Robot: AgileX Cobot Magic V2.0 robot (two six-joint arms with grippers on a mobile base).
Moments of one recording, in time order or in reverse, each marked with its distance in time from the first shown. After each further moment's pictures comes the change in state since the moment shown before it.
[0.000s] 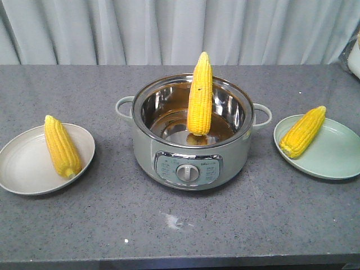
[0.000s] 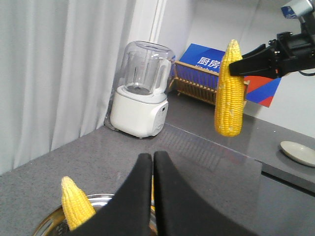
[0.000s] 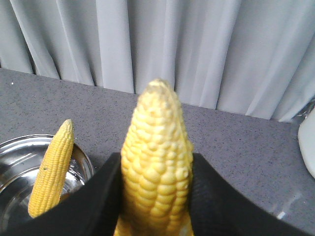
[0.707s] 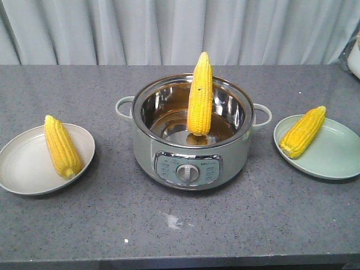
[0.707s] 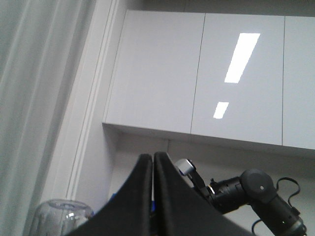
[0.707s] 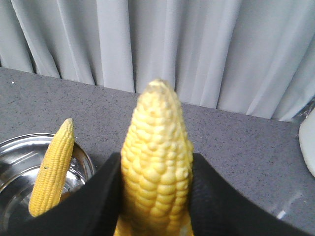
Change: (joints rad) left arm -0.143 0.000 0.124 -0.768 -0.027 0.490; right arm 0.000 0.000 0.000 0.000 0.003 0.000
